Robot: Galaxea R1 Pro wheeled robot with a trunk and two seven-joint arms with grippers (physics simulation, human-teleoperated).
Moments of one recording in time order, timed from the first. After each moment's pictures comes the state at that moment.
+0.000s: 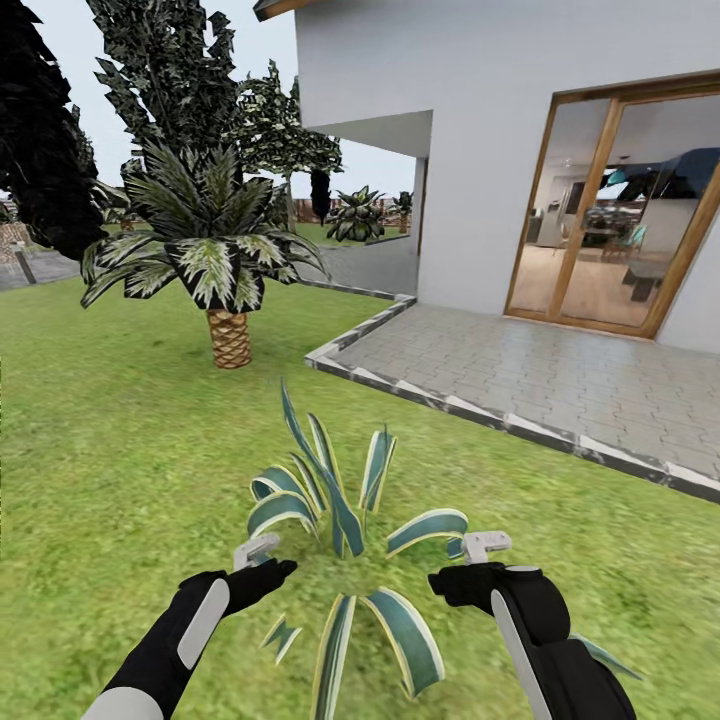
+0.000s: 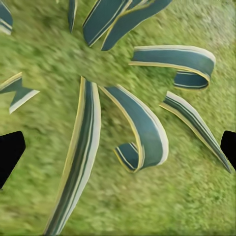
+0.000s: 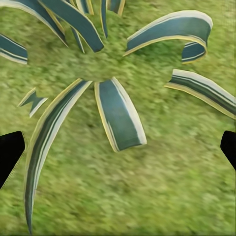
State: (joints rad) left arm -0.47 0.00 -0.01 -0.81 0.53 0.57 0.01; right arm -0.24 0.05 0.11 -1.55 -0.02 1.04 0.00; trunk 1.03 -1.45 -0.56
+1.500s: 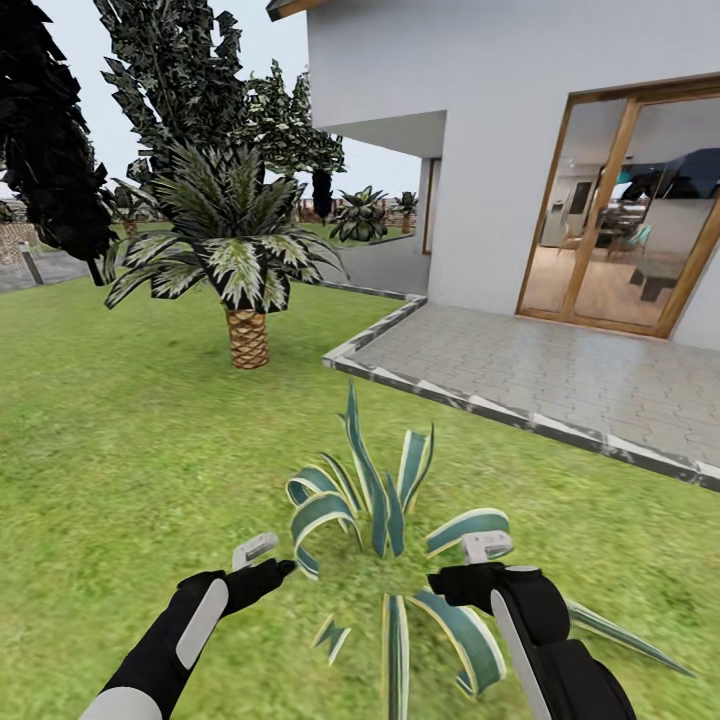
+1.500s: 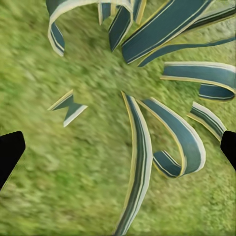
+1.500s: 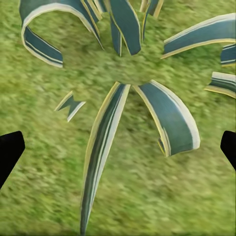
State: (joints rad) left arm -0.47 0.00 -0.01 -0.81 0.53 0.57 0.01; right arm -0.24 0.05 0.11 -1.55 -0.02 1.04 0.00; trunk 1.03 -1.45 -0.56
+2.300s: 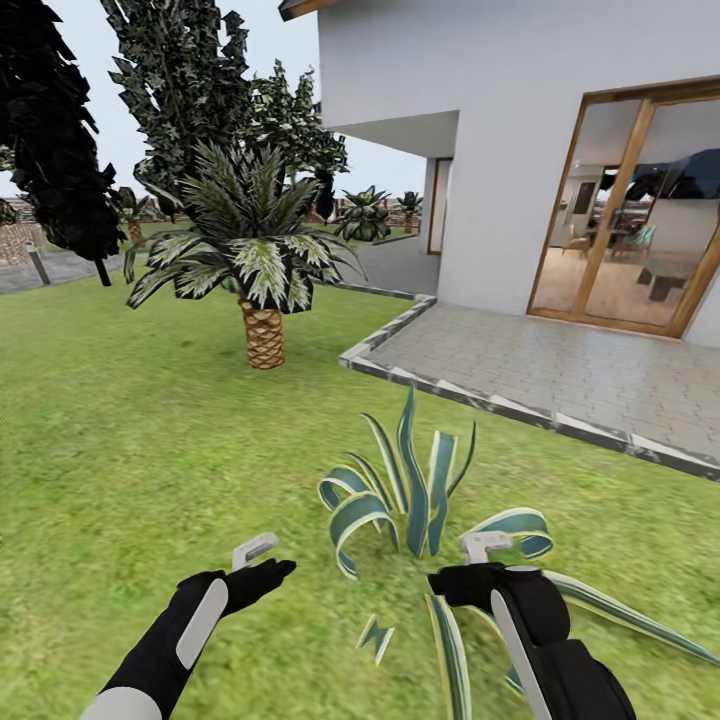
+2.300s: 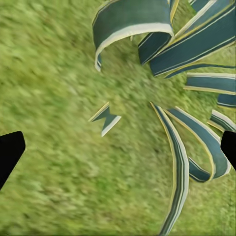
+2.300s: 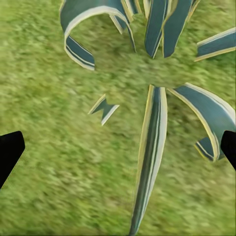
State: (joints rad) left arm -0.47 0.00 -0.01 -0.81 0.53 0.57 0.01; right arm -0.24 0.05 0.11 -1.55 -0.02 1.04 0.00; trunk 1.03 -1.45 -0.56
